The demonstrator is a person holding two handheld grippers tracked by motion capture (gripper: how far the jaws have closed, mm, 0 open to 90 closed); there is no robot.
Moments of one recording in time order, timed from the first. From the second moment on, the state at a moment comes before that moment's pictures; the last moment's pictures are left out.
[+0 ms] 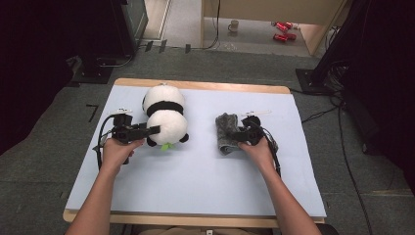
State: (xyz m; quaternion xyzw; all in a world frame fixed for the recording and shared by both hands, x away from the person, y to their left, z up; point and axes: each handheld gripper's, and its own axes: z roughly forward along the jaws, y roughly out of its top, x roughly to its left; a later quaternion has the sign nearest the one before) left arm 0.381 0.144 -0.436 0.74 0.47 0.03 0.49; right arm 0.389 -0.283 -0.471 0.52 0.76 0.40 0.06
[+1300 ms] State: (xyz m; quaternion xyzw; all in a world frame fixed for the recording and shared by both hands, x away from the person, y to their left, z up) left arm 0.371 0.203 -0.457 0.78 0.46 0.10 0.40; right arm 0.372 -0.379 -0.463 0.54 0.72 0.40 0.15
